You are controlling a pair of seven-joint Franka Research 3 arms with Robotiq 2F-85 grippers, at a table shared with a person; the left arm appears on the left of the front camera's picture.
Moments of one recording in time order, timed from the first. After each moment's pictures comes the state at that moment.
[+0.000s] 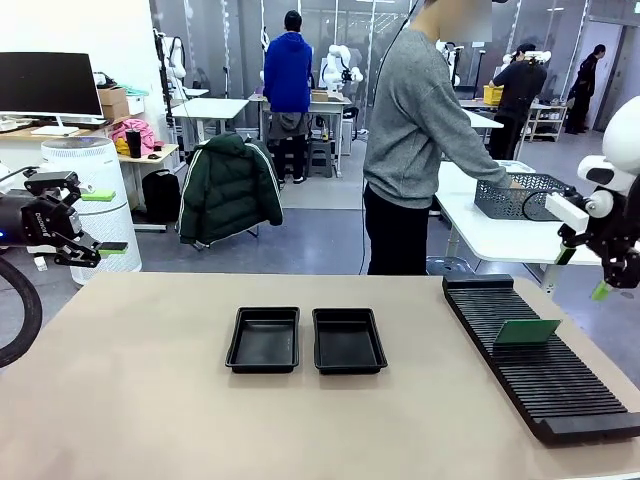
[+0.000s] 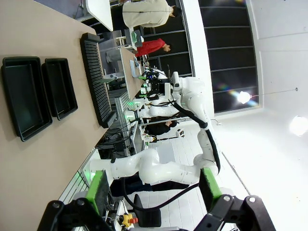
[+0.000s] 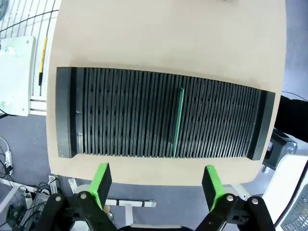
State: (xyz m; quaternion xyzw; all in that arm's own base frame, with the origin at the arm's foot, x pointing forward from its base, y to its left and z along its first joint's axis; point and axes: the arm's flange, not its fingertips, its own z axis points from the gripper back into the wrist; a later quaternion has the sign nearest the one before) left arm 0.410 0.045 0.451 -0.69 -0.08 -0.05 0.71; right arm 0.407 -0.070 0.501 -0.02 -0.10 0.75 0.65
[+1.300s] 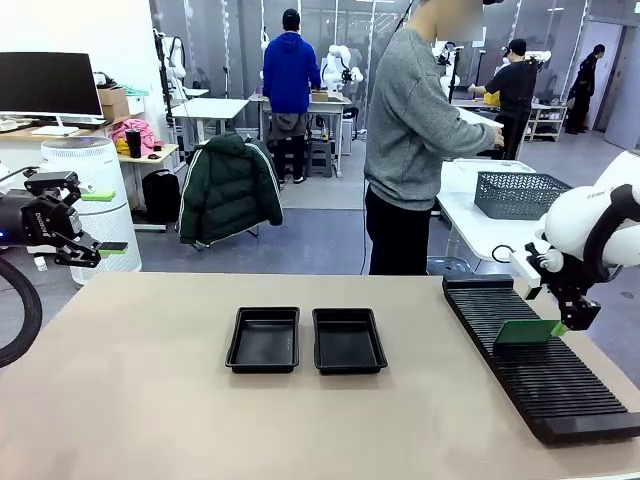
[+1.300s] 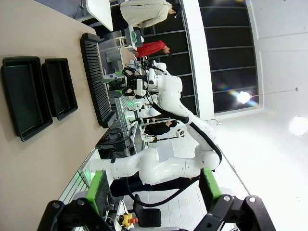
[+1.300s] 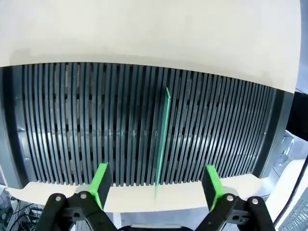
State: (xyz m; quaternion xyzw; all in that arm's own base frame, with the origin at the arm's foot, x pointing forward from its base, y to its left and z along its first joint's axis) left arm 0.410 0.045 0.451 -0.69 -0.08 -0.05 0.71; right arm 0.443 -0.058 0.389 -0.06 -0.10 0.75 0.65
